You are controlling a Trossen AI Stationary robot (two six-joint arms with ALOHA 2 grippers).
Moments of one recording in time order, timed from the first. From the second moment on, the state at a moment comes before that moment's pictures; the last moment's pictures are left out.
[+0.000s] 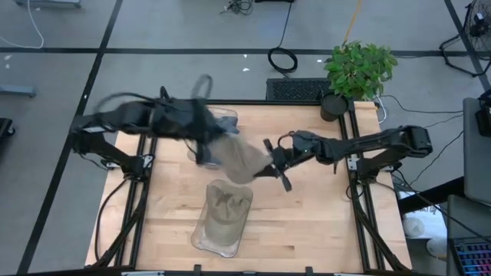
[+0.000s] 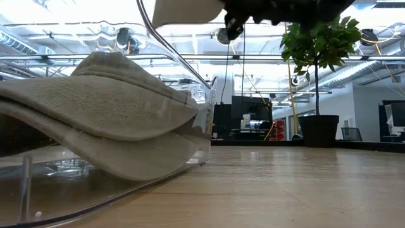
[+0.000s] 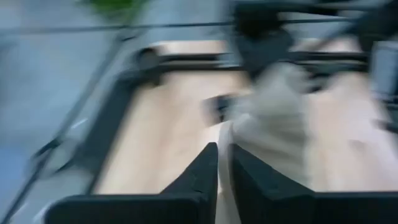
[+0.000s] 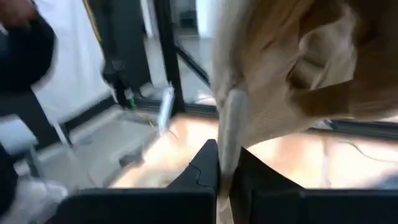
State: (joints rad) left arm -0.03 1.41 1.78 -0.91 -0.19 0.00; right arm -0.01 1.41 0.82 0.45 -0.44 0.03
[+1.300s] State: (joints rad) left arm 0.01 1.25 1.24 -0.28 0.13 -0.23; right arm 0.04 1.07 0.81 0.27 -0.29 -0.33
